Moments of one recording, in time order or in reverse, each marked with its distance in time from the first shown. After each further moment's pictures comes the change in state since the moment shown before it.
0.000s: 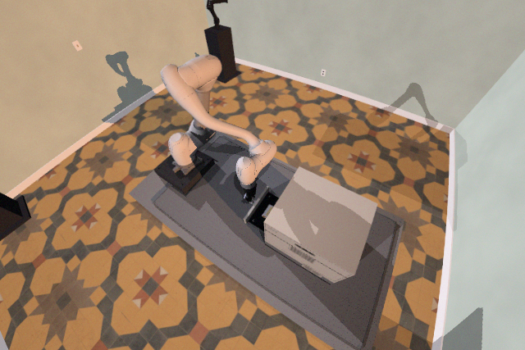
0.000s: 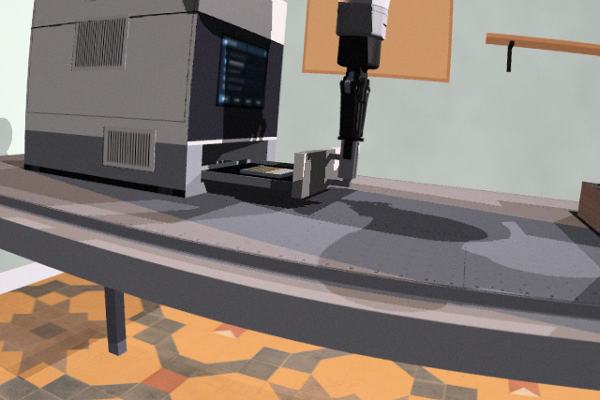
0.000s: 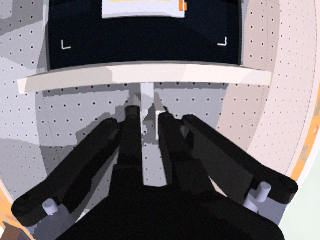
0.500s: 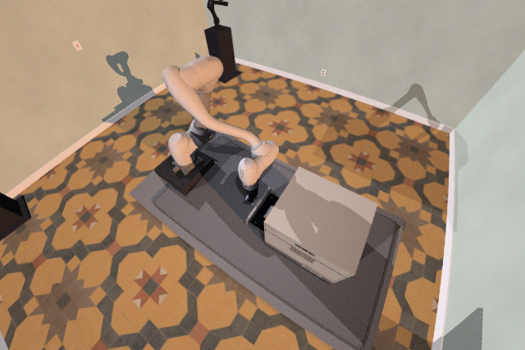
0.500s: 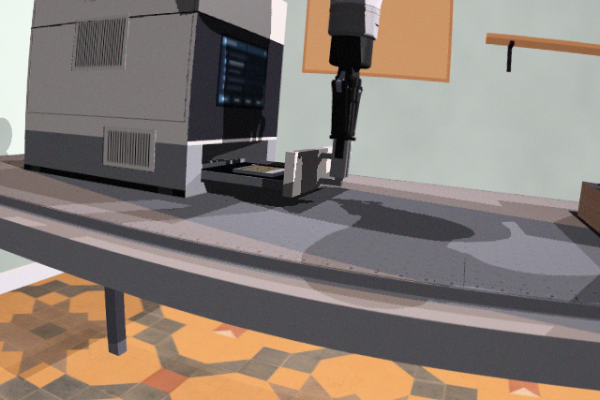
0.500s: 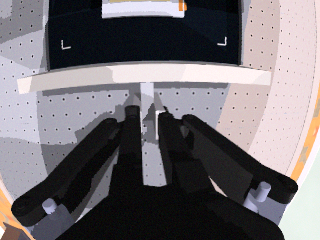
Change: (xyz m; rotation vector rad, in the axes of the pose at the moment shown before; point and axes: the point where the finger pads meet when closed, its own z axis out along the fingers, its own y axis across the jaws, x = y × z) arm 0.015 0.000 0.000 0.000 0.002 0.000
